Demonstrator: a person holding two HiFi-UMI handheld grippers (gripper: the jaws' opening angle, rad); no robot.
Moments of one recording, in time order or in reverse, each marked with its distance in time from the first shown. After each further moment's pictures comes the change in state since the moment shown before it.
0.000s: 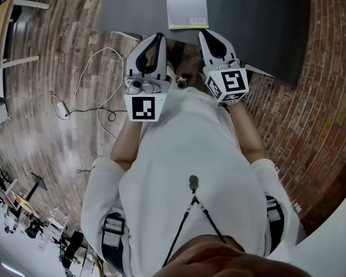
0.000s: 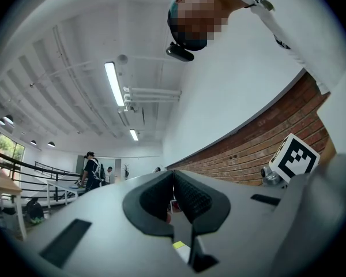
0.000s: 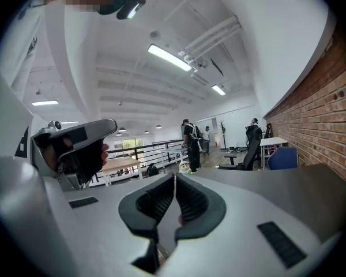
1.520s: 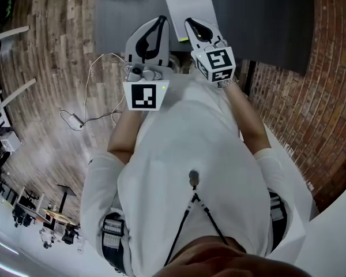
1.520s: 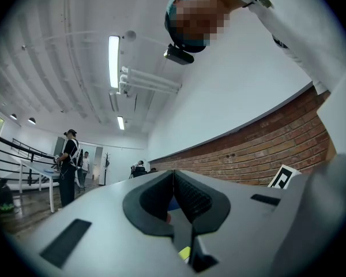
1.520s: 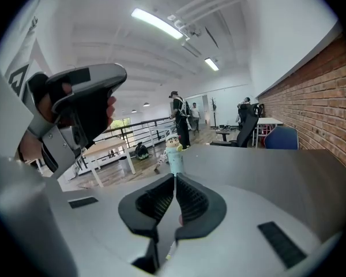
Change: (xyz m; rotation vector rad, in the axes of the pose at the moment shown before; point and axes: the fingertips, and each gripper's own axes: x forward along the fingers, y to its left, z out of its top) left arm 0.168 0.130 -0.086 -0.098 0.043 -0.202; right arm 0.219 -0.050 -0.065 0.036 0.238 -0.115
